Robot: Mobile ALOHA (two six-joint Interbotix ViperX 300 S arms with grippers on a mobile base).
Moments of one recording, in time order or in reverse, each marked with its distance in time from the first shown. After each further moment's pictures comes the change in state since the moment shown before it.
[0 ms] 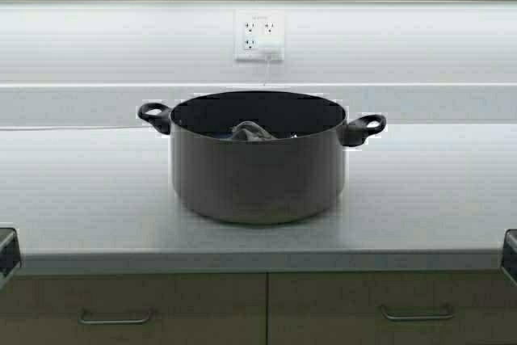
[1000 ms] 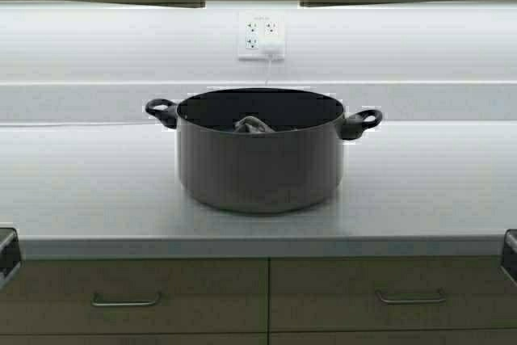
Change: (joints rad) left arm 0.167 -0.742 0.565 0.267 0.554 -0.041; right arm -0.130 -0.561 0.472 -0.178 0.422 0.009
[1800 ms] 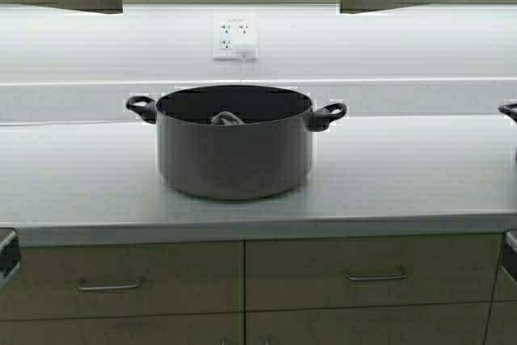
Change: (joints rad) left arm 0.186 -0.144 0.060 0.002 0.434 -0.006; right arm -0.163 -0.049 -0.035 -0.034 0.554 0.069
